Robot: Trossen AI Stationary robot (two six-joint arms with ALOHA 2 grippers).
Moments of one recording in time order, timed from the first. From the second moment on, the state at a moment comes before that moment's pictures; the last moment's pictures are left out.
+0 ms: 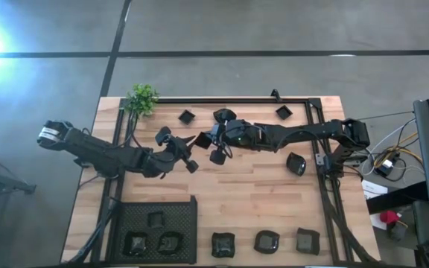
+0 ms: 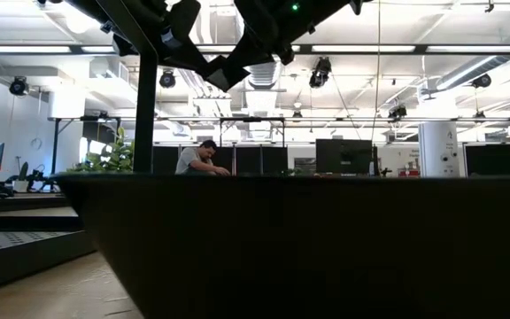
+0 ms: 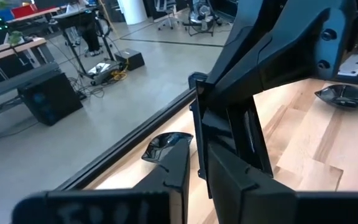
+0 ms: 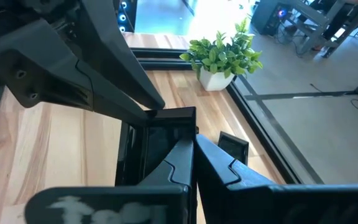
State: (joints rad) left arm -0.21 1.24 0.77 0.09 -0.95 -0.18; right arm -0.04 1.71 1.33 -0.07 0.31 -0.05
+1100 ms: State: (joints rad) left arm -0.21 1.24 0.76 0.08 -0.94 -0.22; right arm -0.01 1.71 1.33 -0.08 0.31 -0.06
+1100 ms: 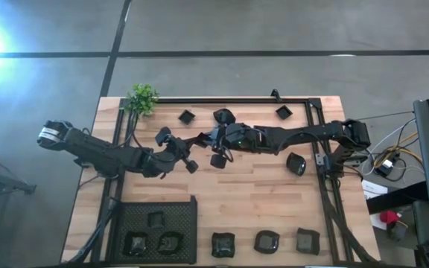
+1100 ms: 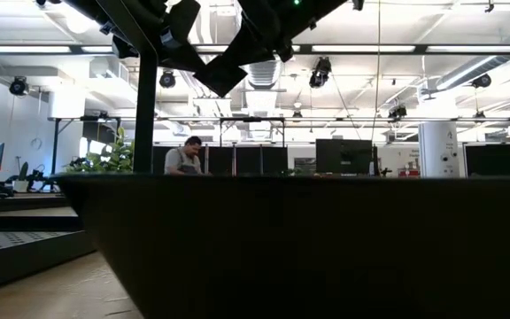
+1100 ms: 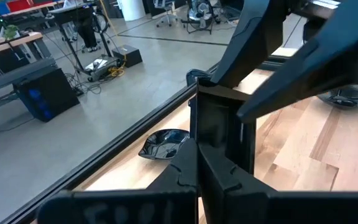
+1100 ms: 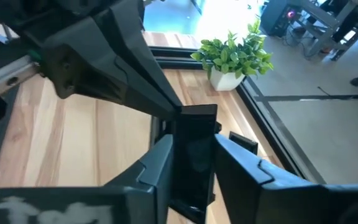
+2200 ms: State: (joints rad) left arm -0.22 0.89 0.76 -0.71 -0.19 -0.62; right arm 0.03 1.48 1.33 -0.46 0.30 0.05
